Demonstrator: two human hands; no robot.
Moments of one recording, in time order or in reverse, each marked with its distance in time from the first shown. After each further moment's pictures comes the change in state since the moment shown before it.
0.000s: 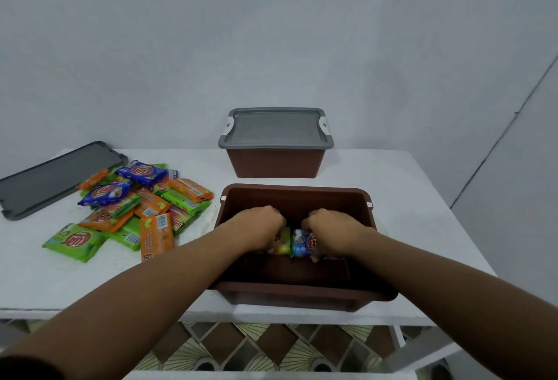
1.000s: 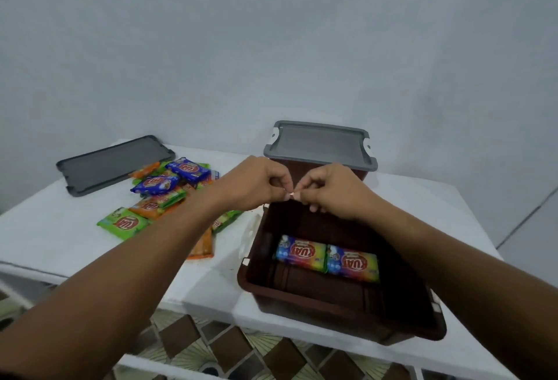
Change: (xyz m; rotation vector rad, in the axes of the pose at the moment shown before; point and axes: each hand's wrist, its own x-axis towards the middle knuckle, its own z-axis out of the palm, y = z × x) left_hand -0.087 -0.078 -0.067 -0.673 0.537 -0.025; right_hand 0.018 -0.057 -0.097 0.759 0.359 -0.189
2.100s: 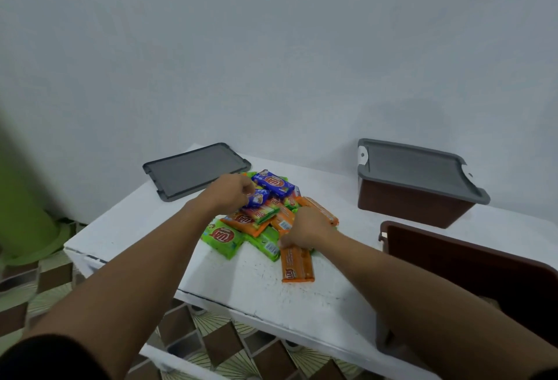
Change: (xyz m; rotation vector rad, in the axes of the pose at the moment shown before) left_hand -0.069 -0.266 -0.110 0.260 0.051 -0.433; right_hand 0.136 -0.095 0.233 -0.431 -0.238 0.351
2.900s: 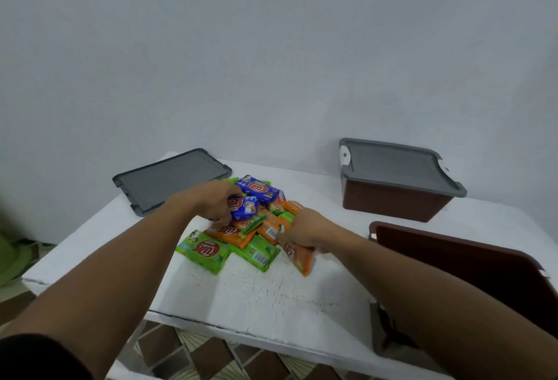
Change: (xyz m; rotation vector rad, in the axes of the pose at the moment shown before) left_hand 0.033 -0.001 -0.015 0.285 -0.322 0.122; right_hand -0.002 0.013 -0.021 0.290 -0.068 0.141
